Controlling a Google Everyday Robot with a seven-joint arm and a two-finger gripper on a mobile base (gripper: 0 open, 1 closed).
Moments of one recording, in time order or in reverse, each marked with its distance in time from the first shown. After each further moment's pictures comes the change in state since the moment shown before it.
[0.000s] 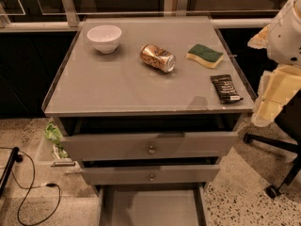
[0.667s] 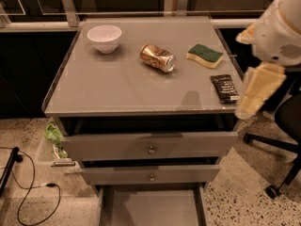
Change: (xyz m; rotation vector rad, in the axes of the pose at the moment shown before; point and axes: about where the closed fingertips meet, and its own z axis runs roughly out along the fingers) arm -0.019 -0.016 0.014 0.045 -0.052 -0.018
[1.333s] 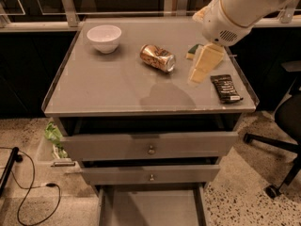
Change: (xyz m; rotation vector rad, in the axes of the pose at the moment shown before) arm -0.090 -0.084 0.057 0.115 -0.204 -0.100
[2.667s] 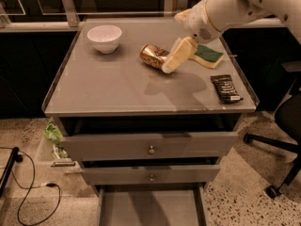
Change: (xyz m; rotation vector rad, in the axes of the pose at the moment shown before) arm -0.033 -0.052 0.070 -0.042 -0.303 0.125
